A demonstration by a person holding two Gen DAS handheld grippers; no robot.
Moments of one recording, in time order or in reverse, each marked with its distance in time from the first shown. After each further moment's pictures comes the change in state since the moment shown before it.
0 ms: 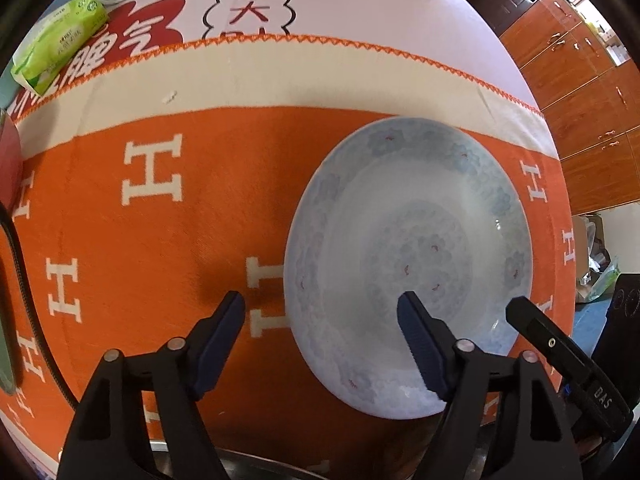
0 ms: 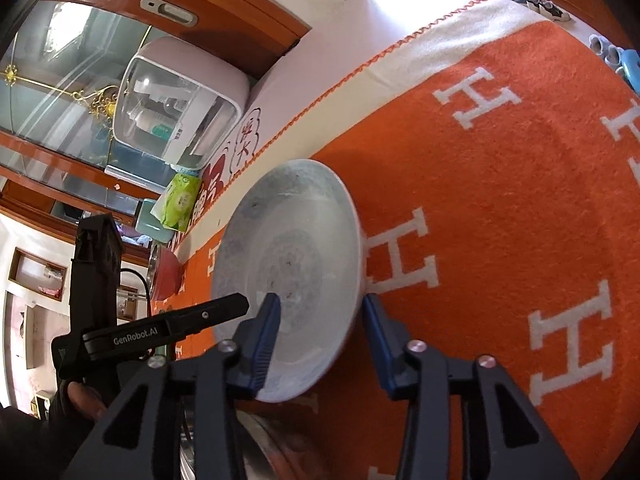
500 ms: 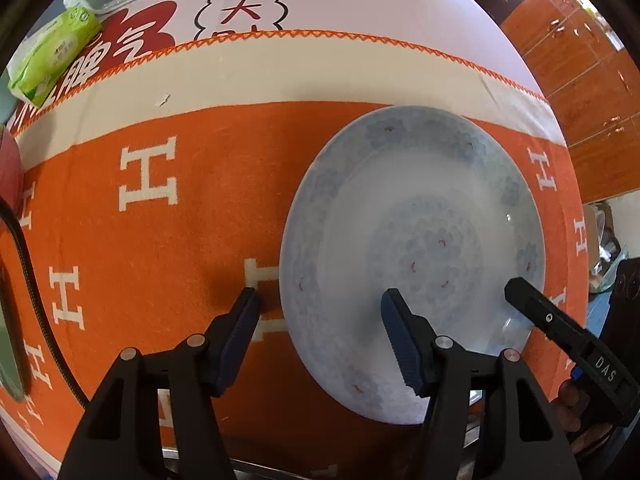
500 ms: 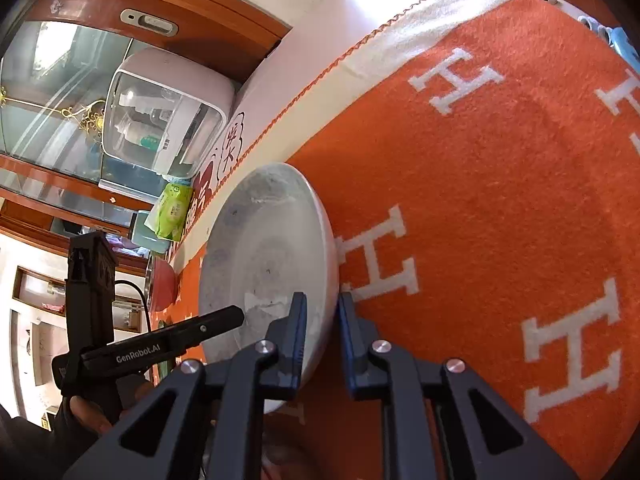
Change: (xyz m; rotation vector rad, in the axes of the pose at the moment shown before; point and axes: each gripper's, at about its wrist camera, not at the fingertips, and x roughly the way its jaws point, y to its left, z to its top) left arm 0.005 -0.009 0.001 0.045 -0.001 0.051; right arm 0.009 -0.015 0.003 0.054 -0.001 0.020
